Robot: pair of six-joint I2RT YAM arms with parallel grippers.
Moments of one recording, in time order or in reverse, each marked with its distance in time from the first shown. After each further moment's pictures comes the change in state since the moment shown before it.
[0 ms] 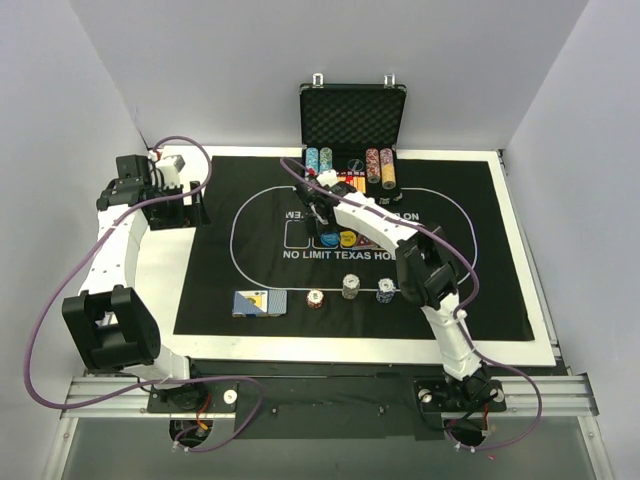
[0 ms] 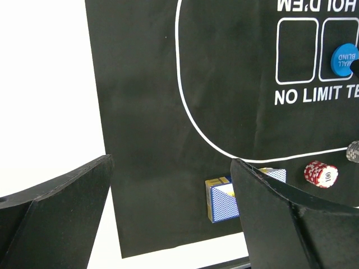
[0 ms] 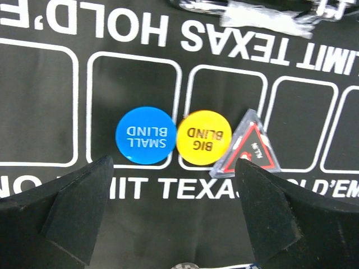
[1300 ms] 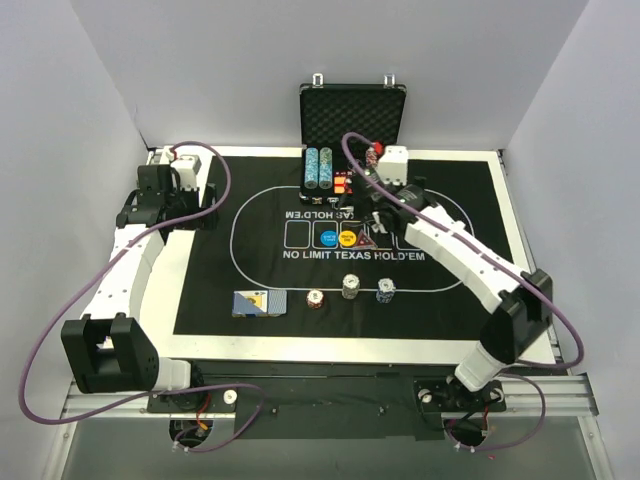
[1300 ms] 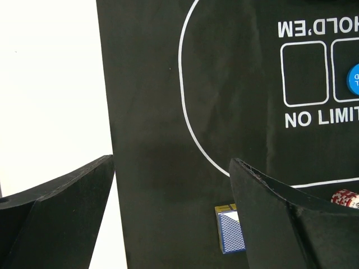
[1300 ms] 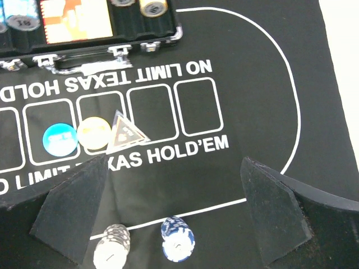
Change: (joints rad) left arm -0.147 -0.145 -0.159 0.217 -0.191 -0.010; right arm -0.060 -0.674 -0.437 0.038 0.282 0.088
